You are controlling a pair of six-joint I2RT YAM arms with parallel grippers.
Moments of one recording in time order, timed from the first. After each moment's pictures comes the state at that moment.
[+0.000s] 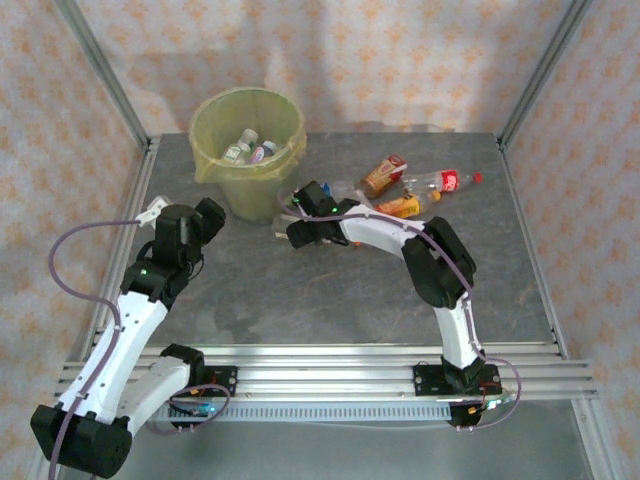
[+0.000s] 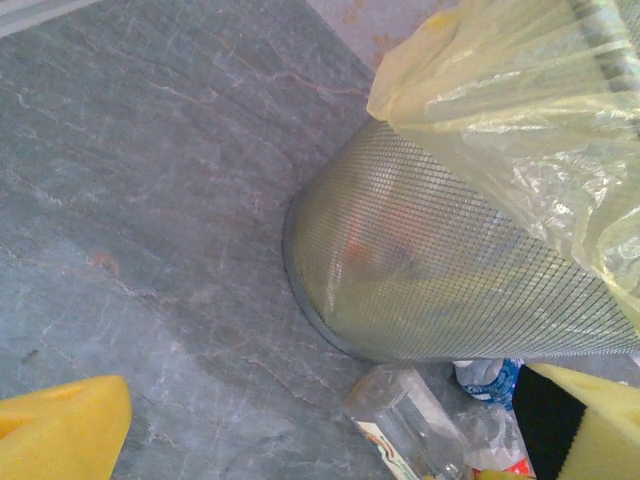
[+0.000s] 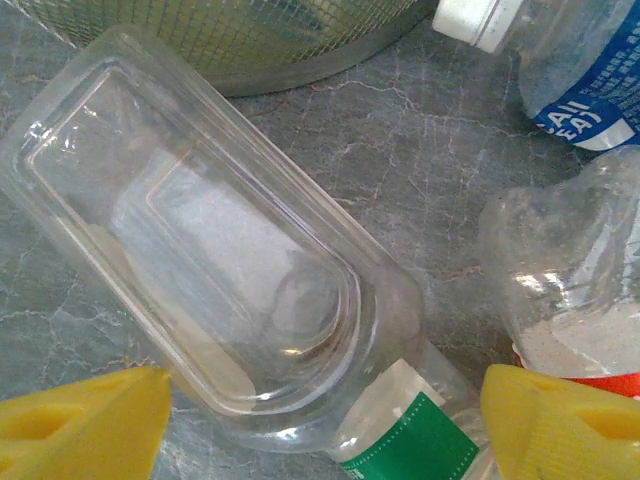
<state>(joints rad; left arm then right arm) -0.18 0.86 0.82 -0.56 -0.32 -0.92 0.76 2.05 1.52 -0.46 0.06 0.19</state>
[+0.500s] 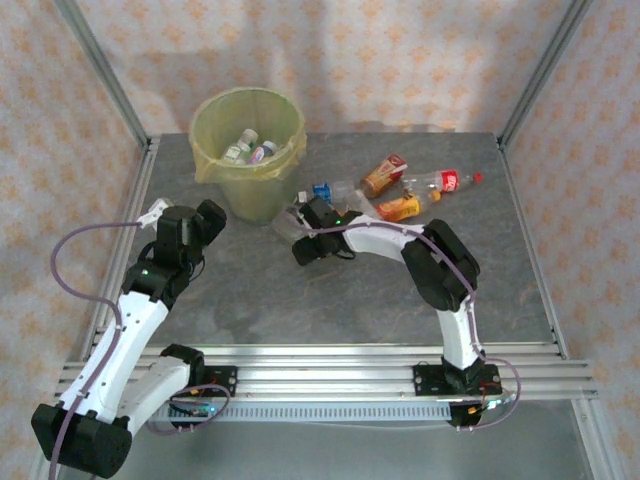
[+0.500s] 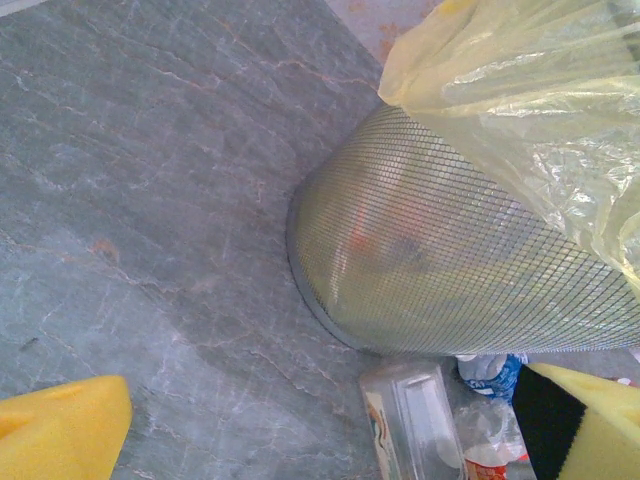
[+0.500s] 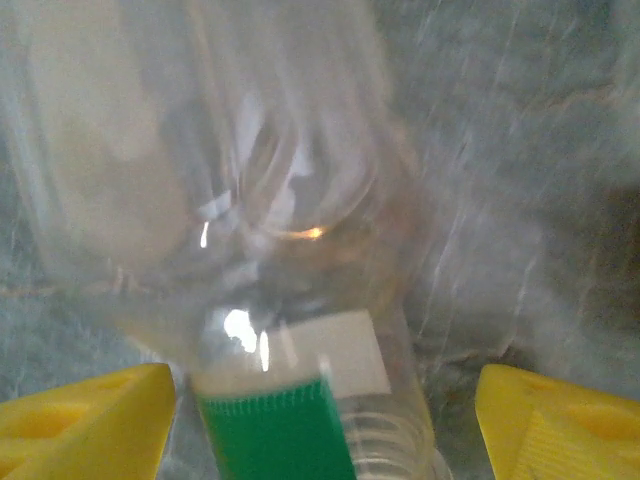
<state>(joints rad) -0.18 0.86 0.81 -0.56 -0.31 -0.94 0.78 2.01 1.36 -0.45 -0.03 0.23</state>
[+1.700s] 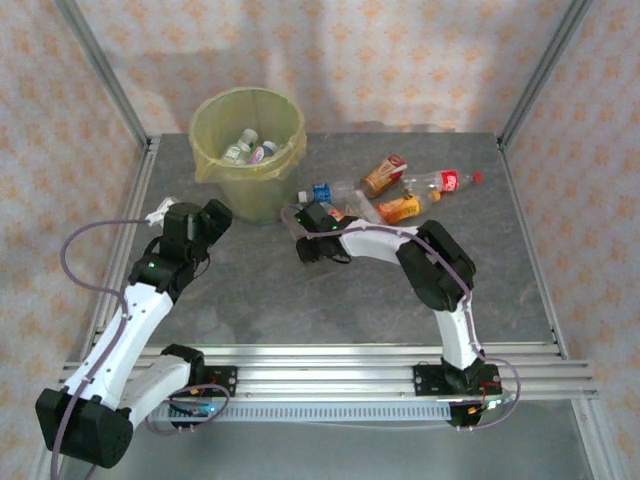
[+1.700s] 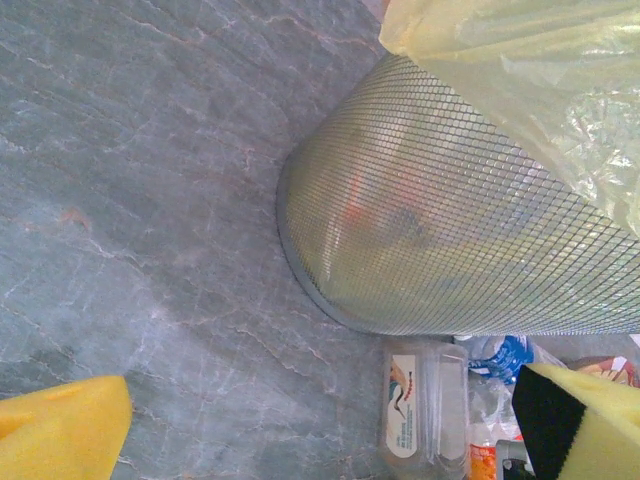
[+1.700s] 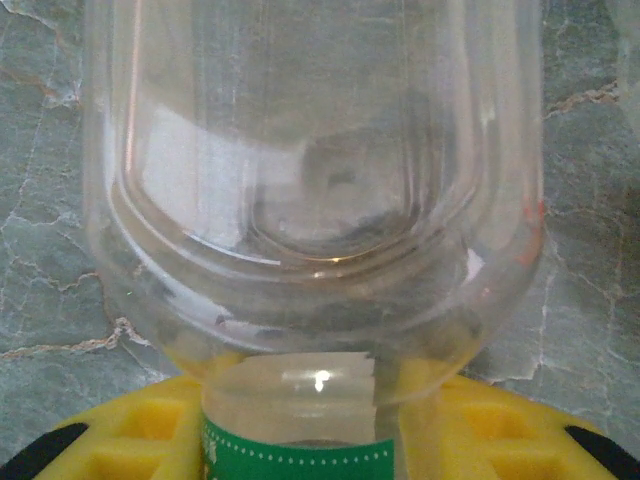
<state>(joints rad) -0.18 0.92 0.80 -0.53 -0.25 -0.96 0.80 2.03 1.35 -0.37 0.03 0.34</state>
